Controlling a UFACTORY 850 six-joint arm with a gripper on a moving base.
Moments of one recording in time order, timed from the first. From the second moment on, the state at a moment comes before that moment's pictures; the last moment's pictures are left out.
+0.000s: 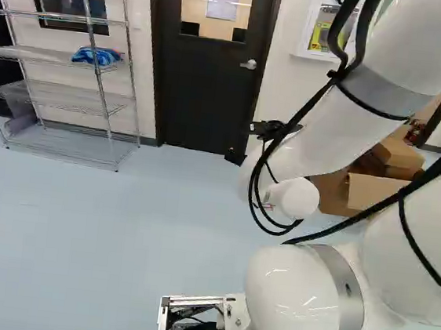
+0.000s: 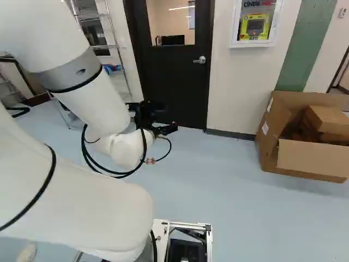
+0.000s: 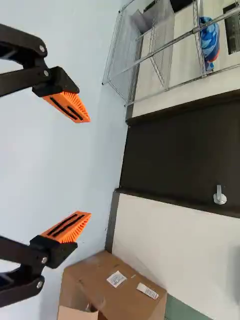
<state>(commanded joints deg) 0.0 16.0 -5.0 0.0 50.0 0.0</state>
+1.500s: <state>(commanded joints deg) 0.0 16.0 -5.0 0.0 50.0 0.0</state>
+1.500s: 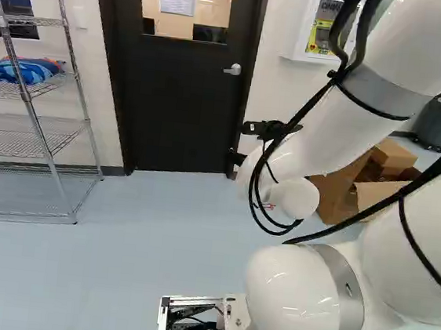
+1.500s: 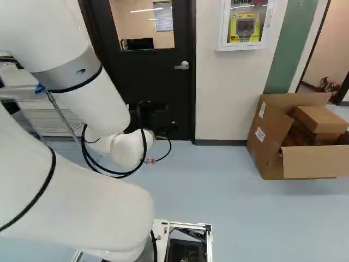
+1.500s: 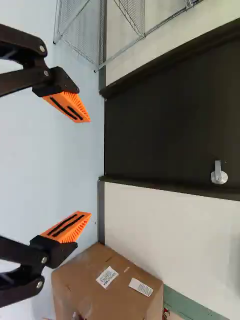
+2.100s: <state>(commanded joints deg) 0.0 16.0 -5.0 0.0 50.0 0.0</state>
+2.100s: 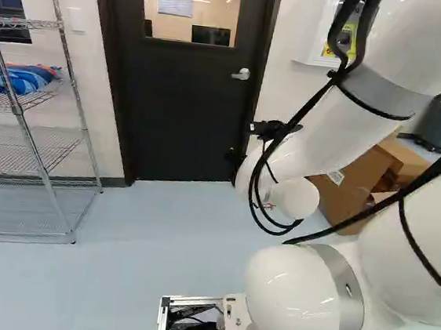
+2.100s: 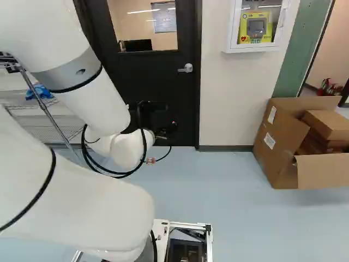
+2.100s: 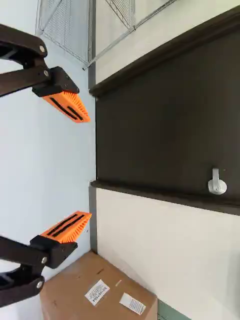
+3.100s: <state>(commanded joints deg) 0.0 16.0 -5.0 0.0 50.0 0.0</state>
